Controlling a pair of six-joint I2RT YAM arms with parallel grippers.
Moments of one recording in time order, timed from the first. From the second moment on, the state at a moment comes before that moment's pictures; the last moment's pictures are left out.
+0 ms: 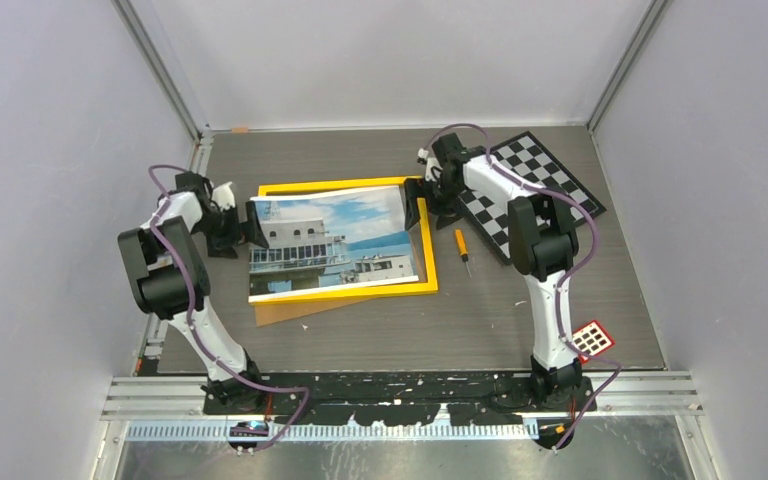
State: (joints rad) left arm 0.32 1.84 1.24 -0.72 0.39 0.12; right arm 0.36 2.22 1.78 -0.80 -0.38 0.19
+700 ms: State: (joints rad) left arm 0.22 1.90 1.30 -0.69 0.49 0.12; right arm 0.44 2.28 1.88 -0.86 -0.34 0.11
